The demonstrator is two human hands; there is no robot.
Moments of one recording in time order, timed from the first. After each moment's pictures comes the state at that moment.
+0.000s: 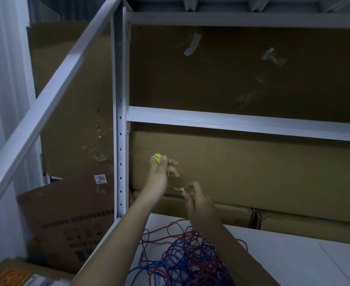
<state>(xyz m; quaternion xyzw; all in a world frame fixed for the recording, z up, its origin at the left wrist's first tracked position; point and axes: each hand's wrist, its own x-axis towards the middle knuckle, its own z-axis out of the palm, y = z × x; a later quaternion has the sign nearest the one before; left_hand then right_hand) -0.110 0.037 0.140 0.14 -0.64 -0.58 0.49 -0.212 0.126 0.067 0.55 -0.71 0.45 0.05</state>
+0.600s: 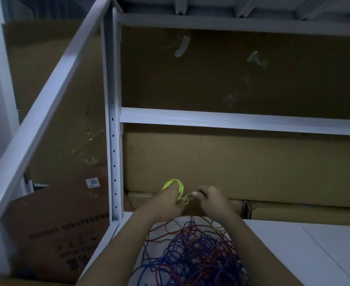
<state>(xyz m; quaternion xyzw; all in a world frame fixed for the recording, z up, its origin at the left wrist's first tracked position) -0.096 0.030 0.101 0.13 -0.95 -0.22 0.17 -0.223 0.148 0.094 0.48 -0.81 0.34 0.03</state>
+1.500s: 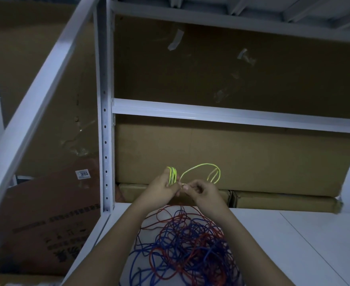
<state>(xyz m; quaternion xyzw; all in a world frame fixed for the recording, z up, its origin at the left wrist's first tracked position) -0.084 0.048 0.104 0.10 -0.87 -0.41 0.26 -0.176 0.180 0.096 0.44 -0.72 0.53 -0.05</state>
